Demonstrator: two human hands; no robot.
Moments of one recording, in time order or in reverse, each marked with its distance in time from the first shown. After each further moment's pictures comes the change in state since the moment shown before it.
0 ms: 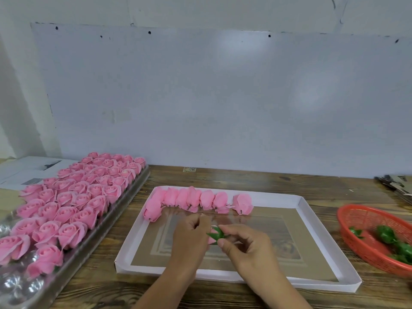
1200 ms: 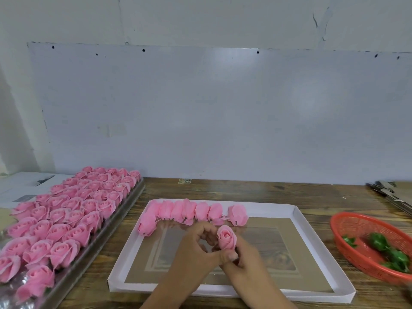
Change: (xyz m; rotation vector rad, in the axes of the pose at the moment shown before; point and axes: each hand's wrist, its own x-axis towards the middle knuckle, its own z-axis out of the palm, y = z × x) left_hand 0.000 -0.001 -0.002 0.003 -0.247 0.259; right_hand 0.003 0.007 -0.009 -0.093 -0.141 -0.018
